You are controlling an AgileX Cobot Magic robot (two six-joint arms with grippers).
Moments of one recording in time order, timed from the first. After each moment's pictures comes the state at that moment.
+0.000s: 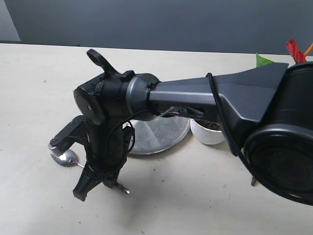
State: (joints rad) left arm -0.12 0.00 0.00 0.09 0.25 -0.04; right arm 0.99 2.30 -1.71 0.13 1.07 -0.22
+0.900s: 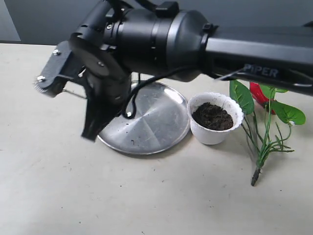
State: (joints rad) left arm -0.12 0.00 0.00 0.09 0.25 -0.04; right arm 1.00 2.01 -1.69 -0.32 0.97 -0.14
